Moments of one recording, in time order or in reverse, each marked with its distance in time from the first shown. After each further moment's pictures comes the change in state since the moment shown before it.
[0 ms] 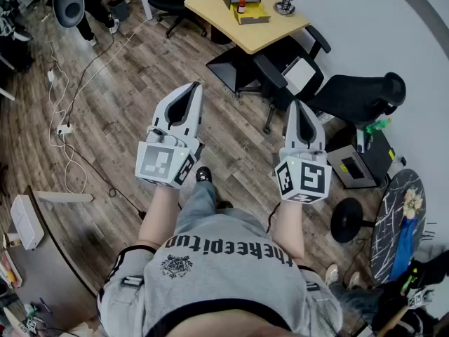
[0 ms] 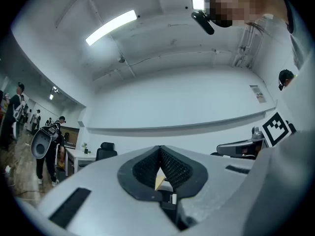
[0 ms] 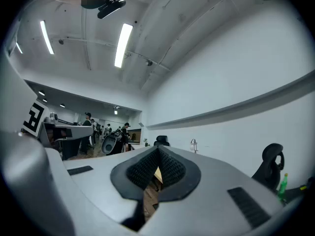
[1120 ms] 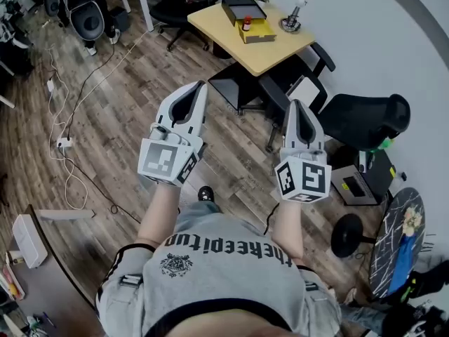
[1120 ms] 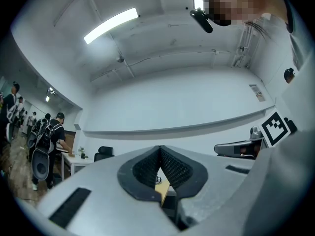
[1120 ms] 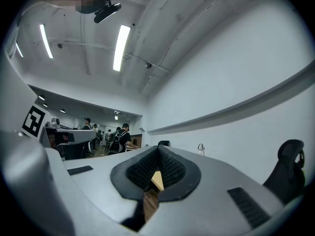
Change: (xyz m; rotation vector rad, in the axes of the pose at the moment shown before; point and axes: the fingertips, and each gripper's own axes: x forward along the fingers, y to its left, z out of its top) left arm 0.084 0.070 0.002 0.025 -0.027 -0.034; right arm 0.110 0.006 0.008 0.033 -0.059 0.016
